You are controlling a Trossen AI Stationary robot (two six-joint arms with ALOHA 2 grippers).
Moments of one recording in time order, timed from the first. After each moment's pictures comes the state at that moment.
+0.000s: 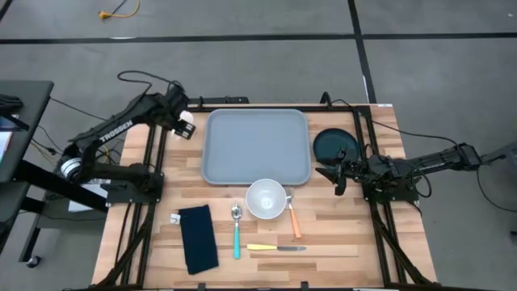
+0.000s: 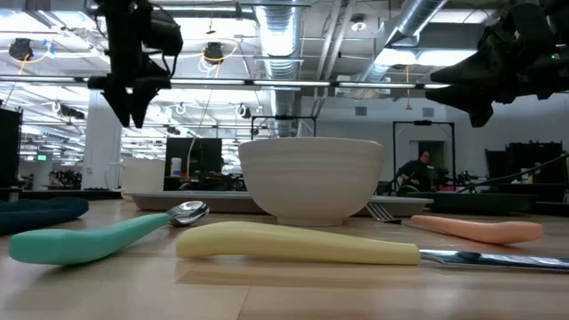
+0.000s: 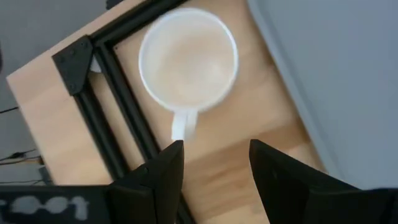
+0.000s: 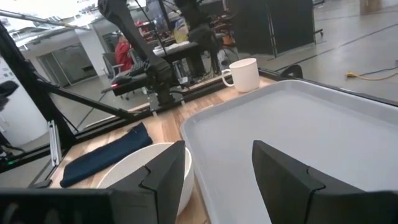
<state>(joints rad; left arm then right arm) 0.86 1.21 1.05 -1.10 -0.20 -0.22 0.15 0.40 0.06 0.27 0.34 0.29</state>
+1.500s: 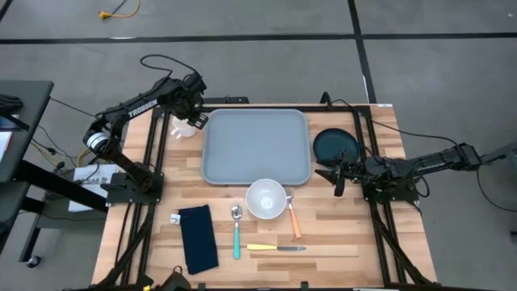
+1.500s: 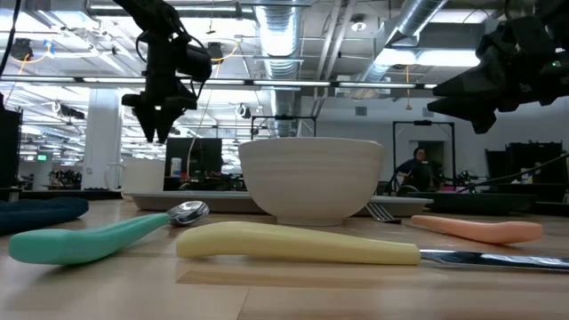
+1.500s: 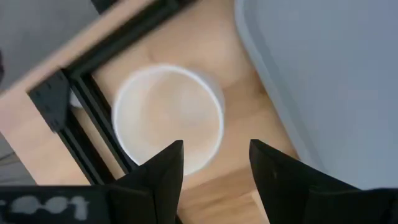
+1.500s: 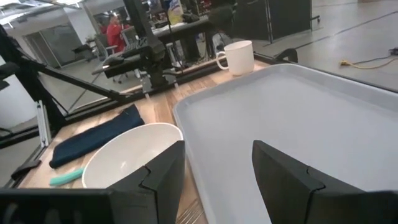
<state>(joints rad) 0.86 1.54 1.26 -1.15 -0.17 -0.18 0.15 0.40 0.06 0.19 0.34 0.29</state>
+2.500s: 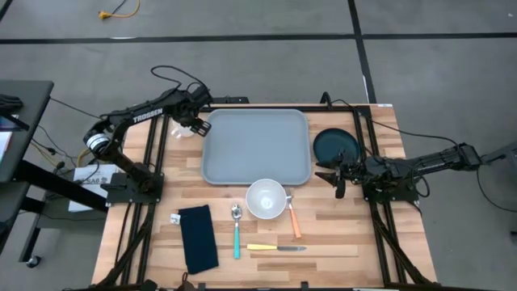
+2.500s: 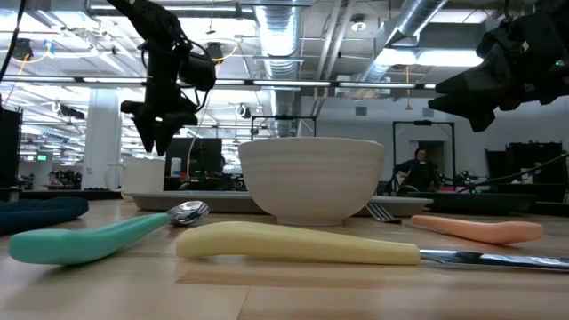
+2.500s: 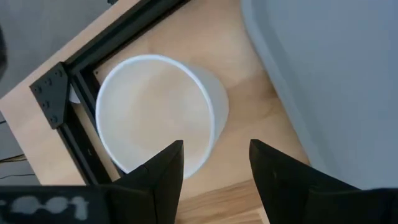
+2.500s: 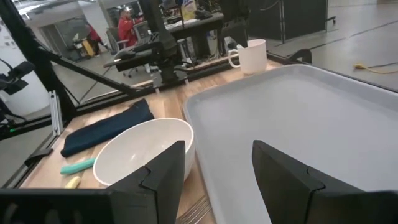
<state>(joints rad) 0.78 1.54 1.14 -1.03 -0.30 -0.27 0.15 0.40 0.06 0.19 0.29 0.25</state>
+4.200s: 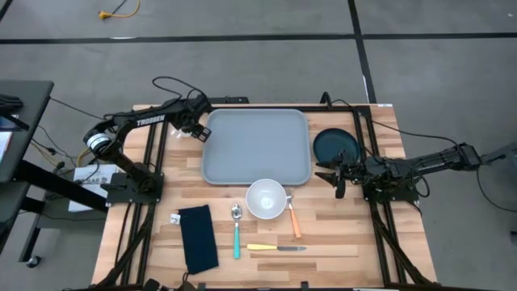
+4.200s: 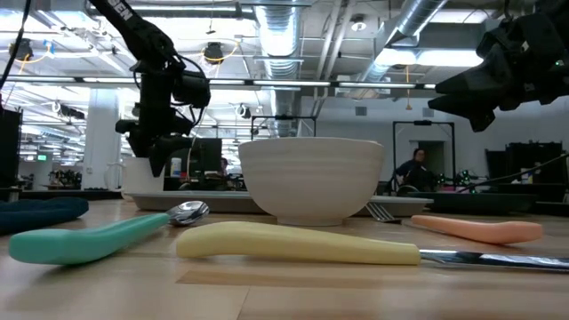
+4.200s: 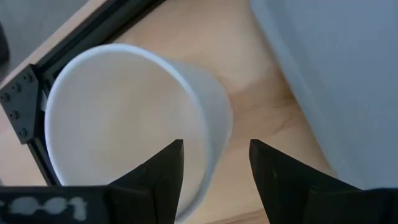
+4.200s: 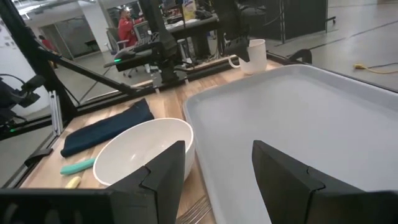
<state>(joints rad) 0.79 1.54 0.96 -0.80 -0.33 -0.23 0.15 0.40 0.06 0.19 0.29 0.25</state>
